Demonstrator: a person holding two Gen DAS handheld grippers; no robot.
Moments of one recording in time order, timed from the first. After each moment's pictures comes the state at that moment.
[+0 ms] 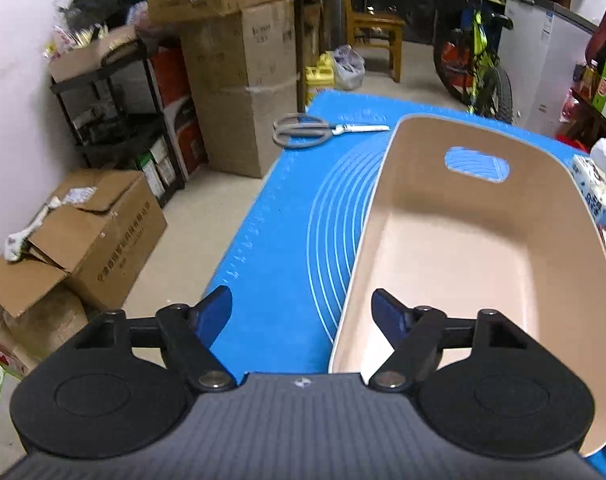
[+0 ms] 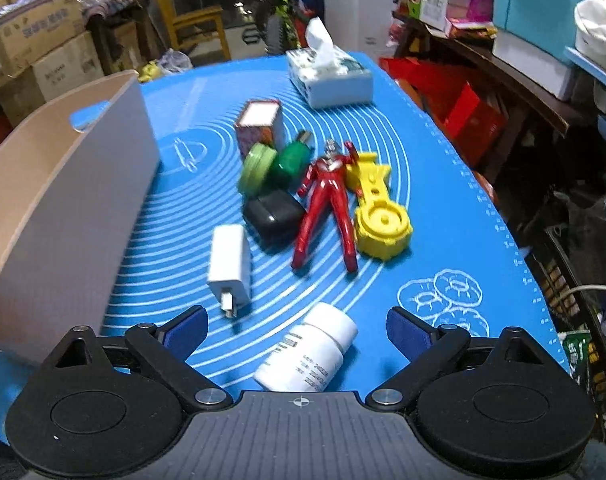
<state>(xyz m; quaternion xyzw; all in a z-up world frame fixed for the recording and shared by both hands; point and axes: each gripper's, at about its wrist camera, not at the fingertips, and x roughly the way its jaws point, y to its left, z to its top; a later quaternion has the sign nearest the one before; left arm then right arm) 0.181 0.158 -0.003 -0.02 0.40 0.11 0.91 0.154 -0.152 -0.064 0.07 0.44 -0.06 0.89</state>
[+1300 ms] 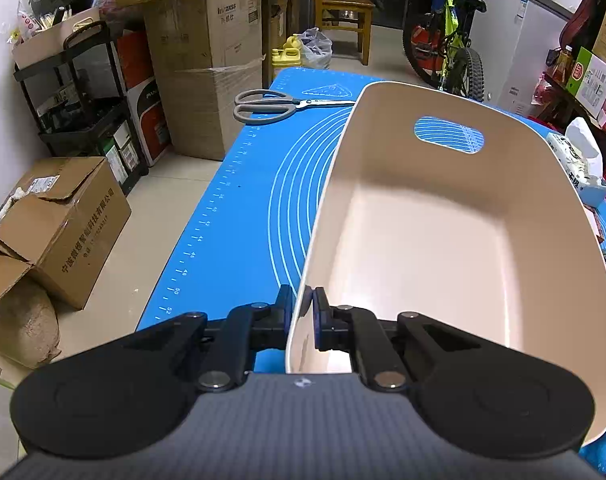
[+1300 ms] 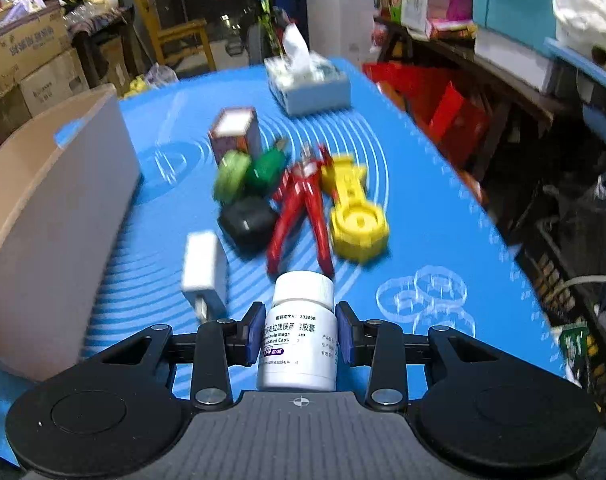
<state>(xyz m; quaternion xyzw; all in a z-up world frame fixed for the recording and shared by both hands) 0.189 0.150 -0.016 -0.03 0.42 0.06 0.91 0.149 -0.165 -0.061 0.09 0.42 -0.07 0.90</state>
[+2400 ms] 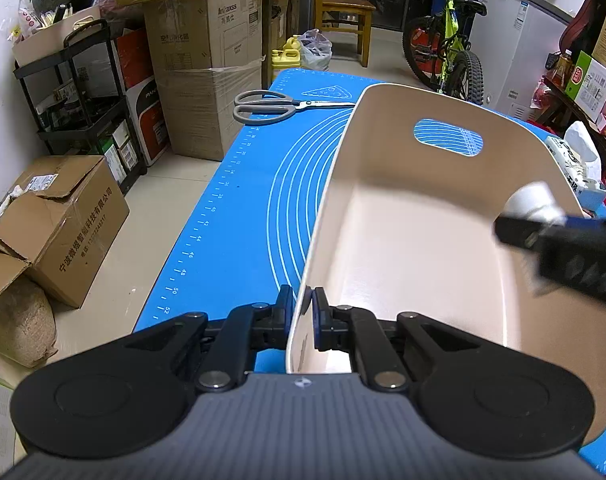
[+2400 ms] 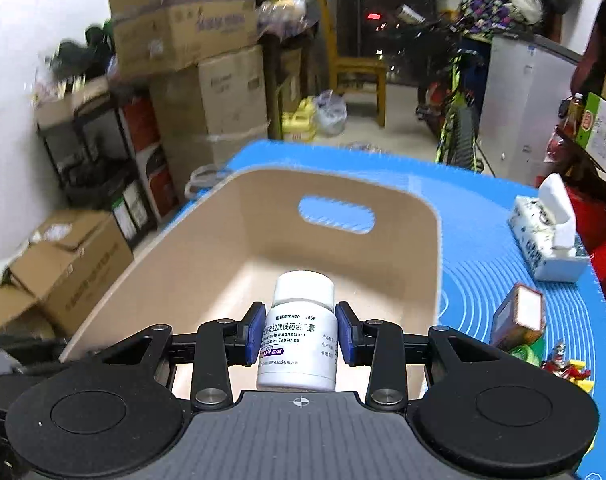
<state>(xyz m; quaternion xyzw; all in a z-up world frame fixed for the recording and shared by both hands) 0.188 0.150 -0.019 -0.04 0.42 0.06 0.91 0.253 0.033 0.010 -0.03 0.37 0.14 0.92</state>
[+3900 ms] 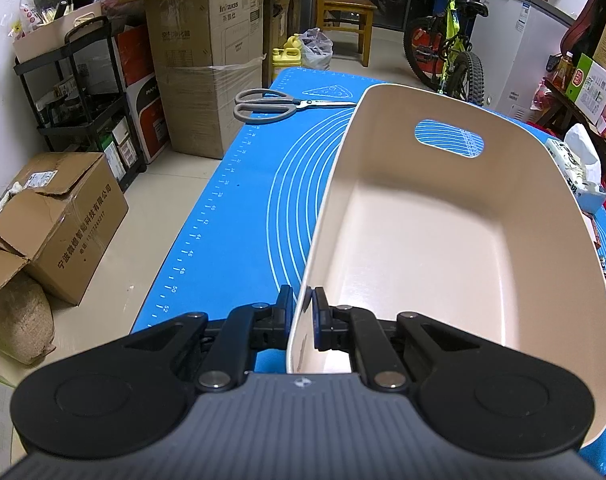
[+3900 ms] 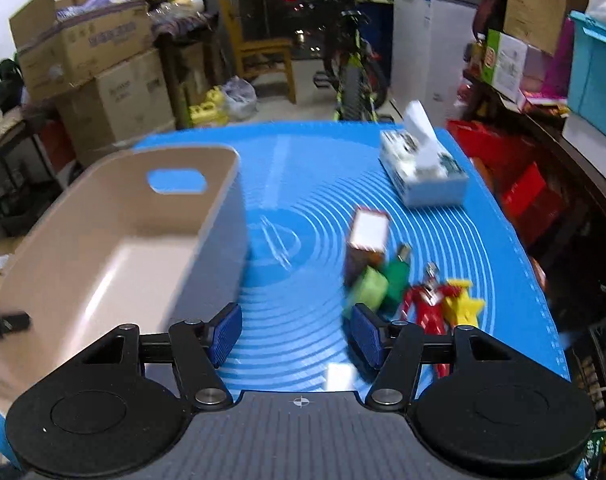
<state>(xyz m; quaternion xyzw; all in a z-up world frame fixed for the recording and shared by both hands) 0.188 0.149 -0.021 -0.04 0.42 0.06 0.91 0.227 -0.102 -0.009 0.03 0.39 0.02 0.92</state>
